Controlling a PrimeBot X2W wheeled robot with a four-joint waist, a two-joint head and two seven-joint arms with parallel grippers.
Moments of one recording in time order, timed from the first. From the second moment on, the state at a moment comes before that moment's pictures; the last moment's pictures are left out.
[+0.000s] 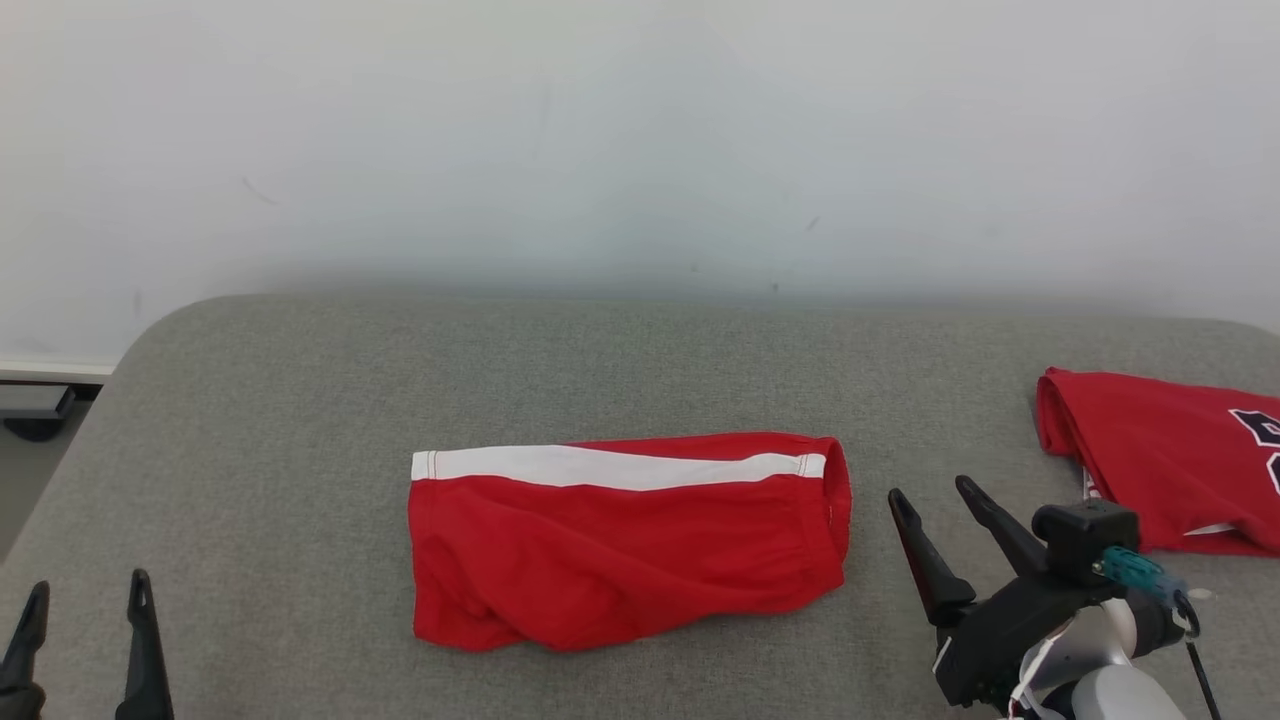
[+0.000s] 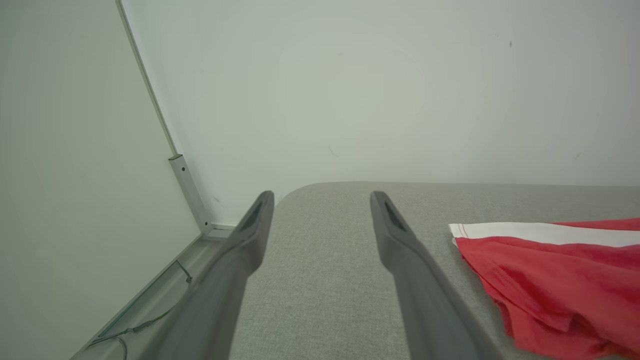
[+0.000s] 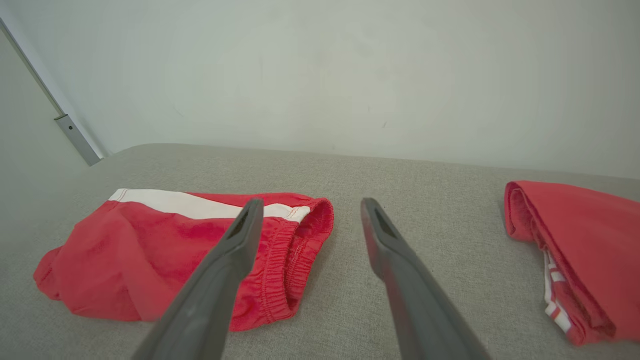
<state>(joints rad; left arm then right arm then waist) 0.10 0.42 -0.12 0.05 -0.28 0.23 -0.22 -0.10 -0.10 0.07 0.21 0.29 0.13 0.04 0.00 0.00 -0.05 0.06</state>
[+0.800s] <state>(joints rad) 0.03 0.37 -0.19 0.09 -0.28 0.20 -0.24 -0.35 -0.09 0.16 0.62 0.28 0.13 0.10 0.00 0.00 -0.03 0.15</state>
